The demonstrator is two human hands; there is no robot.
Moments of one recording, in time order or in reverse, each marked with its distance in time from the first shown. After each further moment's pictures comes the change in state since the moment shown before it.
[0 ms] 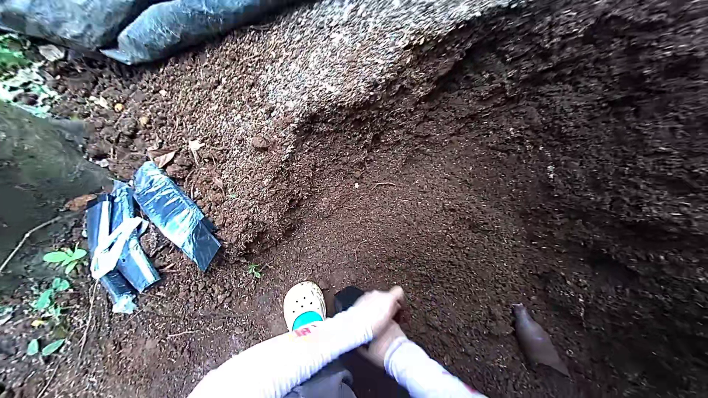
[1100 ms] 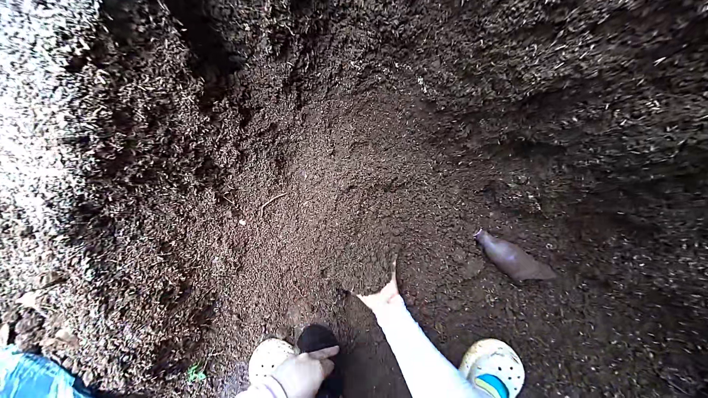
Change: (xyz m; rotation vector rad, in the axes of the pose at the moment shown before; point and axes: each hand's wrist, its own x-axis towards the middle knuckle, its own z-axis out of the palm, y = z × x) left_hand 0.008 0.032 -0.040 0.600 -0.826 -0.201; right_hand 0.122 0.139 0.024 3.050 0.532 -0.176
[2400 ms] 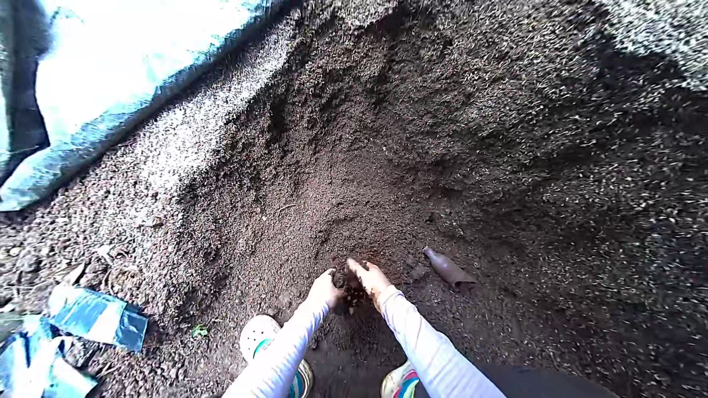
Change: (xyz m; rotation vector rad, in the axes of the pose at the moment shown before) left_hand 0.028 0.074 -0.002 -0.681 0.854 -0.071; right_hand -0.200 -0.050 0.059 -1.605 -0.050 -0.300
